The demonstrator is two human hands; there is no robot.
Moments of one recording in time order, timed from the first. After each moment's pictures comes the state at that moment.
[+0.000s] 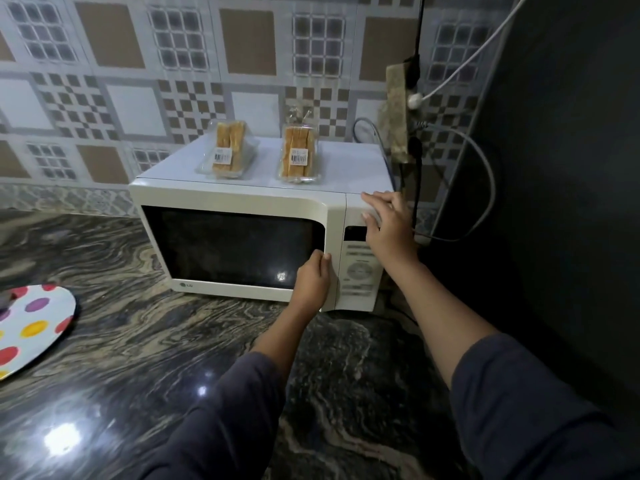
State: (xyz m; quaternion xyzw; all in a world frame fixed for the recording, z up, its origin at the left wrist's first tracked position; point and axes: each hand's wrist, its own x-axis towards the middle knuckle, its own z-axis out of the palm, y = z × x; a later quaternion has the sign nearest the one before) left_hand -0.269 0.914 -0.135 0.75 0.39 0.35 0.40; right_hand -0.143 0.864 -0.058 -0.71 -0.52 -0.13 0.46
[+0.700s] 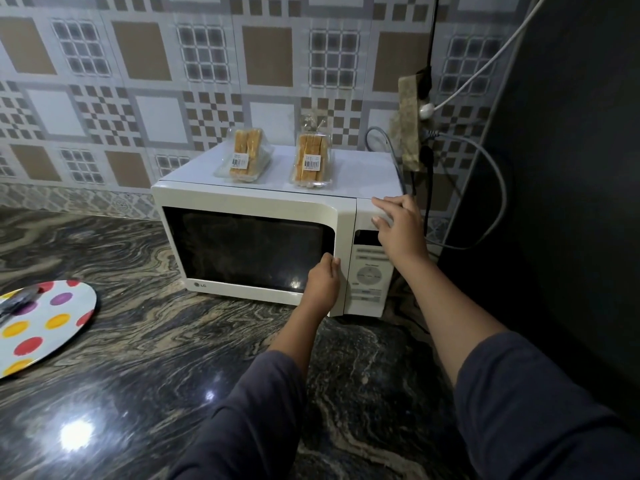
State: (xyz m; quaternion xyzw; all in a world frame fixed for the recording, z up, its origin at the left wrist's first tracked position) left_hand -0.269 0.909 -0.129 0.76 0.41 0.32 0.38; right_hand -0.142 0.863 -0.047 -0.73 -0.50 -0.07 0.46
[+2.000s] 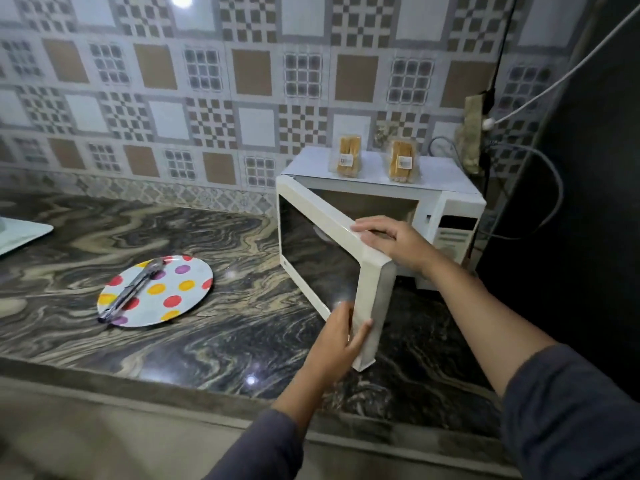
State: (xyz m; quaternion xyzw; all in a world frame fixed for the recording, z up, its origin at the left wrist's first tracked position) left_hand -0.516 0.822 -0.166 0.82 0.28 0.33 0.36; right_hand -0.365 0.816 -0.014 -0.63 -0.63 0.23 0.40
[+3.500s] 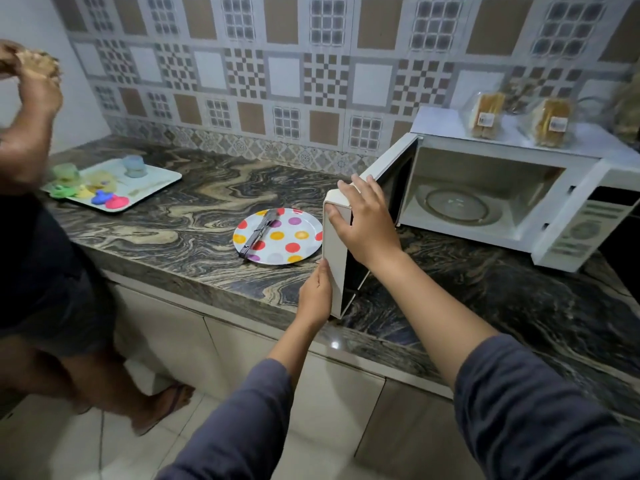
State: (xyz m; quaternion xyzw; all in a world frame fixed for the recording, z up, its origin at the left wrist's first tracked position) left_hand -0.750 0.879 -0.169 0.59 0.54 0.37 0.48; right_hand -0.654 0.876 -0.054 -0.64 -0.67 0.00 0.37
